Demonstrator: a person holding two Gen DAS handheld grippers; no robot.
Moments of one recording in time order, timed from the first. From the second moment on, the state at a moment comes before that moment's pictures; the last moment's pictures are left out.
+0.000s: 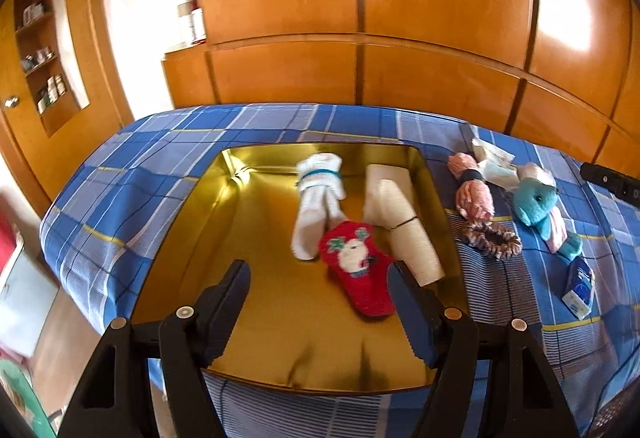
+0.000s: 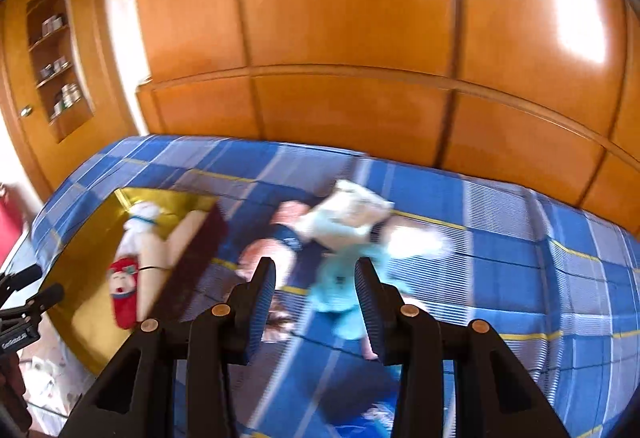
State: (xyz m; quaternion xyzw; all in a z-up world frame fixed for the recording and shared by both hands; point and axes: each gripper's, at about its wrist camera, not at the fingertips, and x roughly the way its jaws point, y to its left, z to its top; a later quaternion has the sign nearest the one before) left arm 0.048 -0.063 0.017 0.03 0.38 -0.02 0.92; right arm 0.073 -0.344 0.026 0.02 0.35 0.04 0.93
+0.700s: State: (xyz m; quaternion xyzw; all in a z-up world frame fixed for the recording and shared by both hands) left arm 0.092 -0.181 0.008 0.06 0.43 -0.16 0.89; right arm 0.063 -0.471 -0.013 0.18 0.36 -0.07 0.91
